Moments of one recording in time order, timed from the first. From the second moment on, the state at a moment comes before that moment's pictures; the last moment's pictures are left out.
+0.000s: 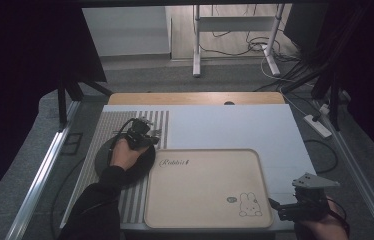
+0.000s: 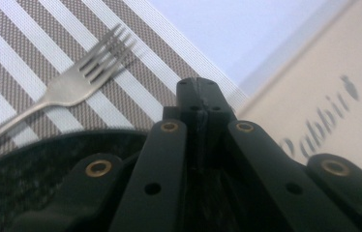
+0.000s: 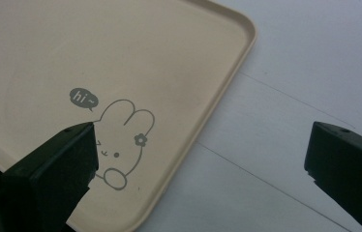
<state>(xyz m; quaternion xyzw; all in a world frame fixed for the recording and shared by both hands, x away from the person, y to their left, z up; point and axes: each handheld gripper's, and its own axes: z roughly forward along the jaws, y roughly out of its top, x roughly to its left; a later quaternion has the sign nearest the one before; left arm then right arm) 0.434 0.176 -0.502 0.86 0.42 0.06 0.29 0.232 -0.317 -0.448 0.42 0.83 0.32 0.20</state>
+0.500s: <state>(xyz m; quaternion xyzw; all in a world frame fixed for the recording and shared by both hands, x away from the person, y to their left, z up) 0.475 0.160 -0.520 0.86 0.44 0.07 0.25 0.233 -0.318 -0.448 0.42 0.83 0.32 0.20</state>
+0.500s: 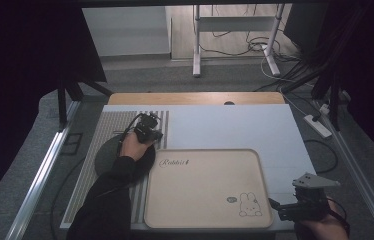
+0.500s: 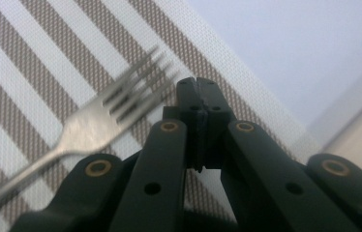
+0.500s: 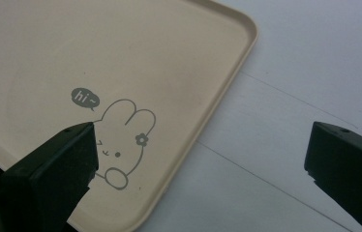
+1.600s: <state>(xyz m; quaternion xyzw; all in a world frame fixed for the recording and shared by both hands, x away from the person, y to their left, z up) 0.521 0.212 -0.493 0.83 0.48 0.08 0.28 0.233 -0.317 -0.448 0.41 0.83 0.32 0.19</state>
